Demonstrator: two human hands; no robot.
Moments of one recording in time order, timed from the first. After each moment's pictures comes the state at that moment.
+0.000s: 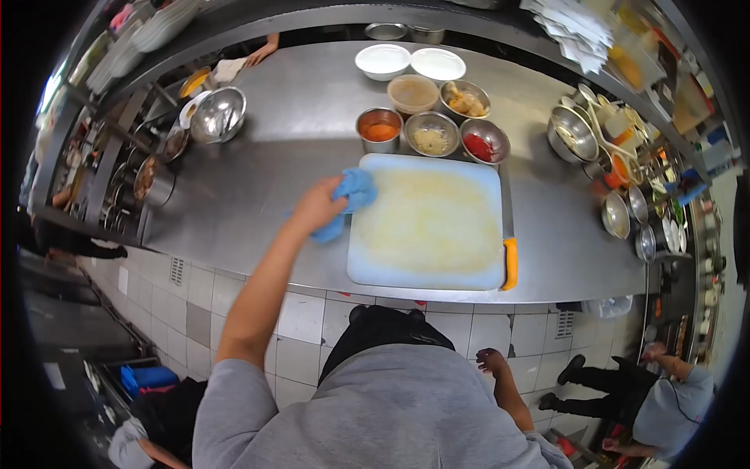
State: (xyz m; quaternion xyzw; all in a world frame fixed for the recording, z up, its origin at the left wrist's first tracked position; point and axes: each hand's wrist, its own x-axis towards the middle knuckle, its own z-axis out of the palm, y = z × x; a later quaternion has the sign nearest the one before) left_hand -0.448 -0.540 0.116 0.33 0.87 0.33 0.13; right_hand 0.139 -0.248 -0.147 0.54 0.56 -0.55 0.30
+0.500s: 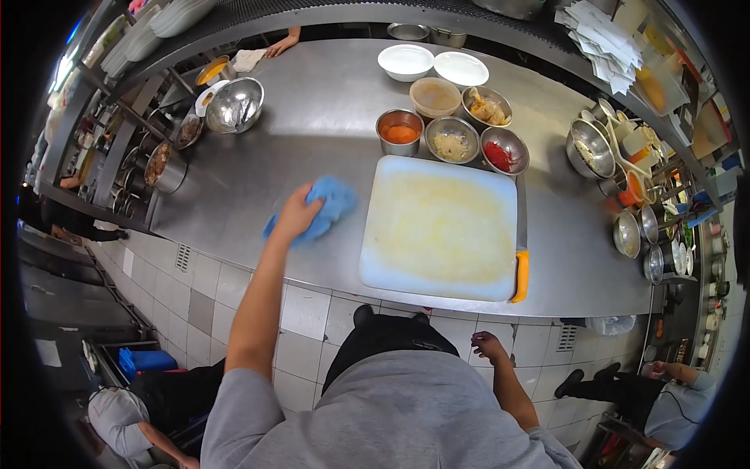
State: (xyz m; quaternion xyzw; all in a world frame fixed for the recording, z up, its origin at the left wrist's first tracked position) left_hand -0.481 -0.621 0.064 0.22 0.86 0.45 0.09; right_hand 0.032 -0.243 -0.124 0.47 0.62 -0.56 0.28
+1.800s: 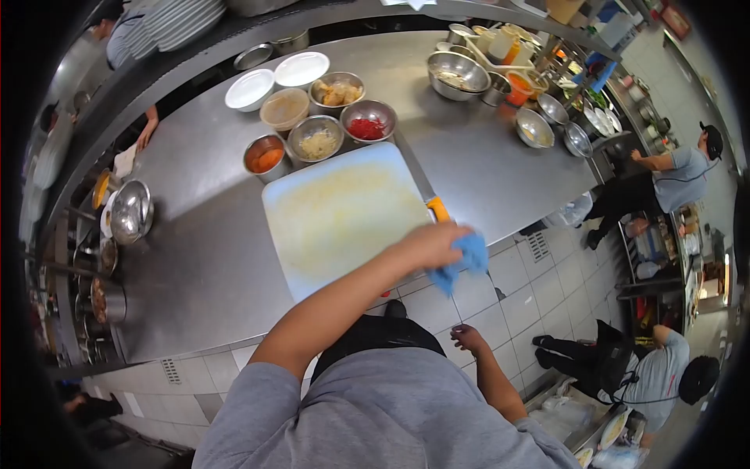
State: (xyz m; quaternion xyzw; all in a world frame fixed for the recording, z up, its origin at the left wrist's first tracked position) left_hand -0.218 -0.292 0.136 0.68 0.57 0.27 0.38; right_hand 0.147 -0.340 -0.124 0.60 0.52 -0.59 0.13
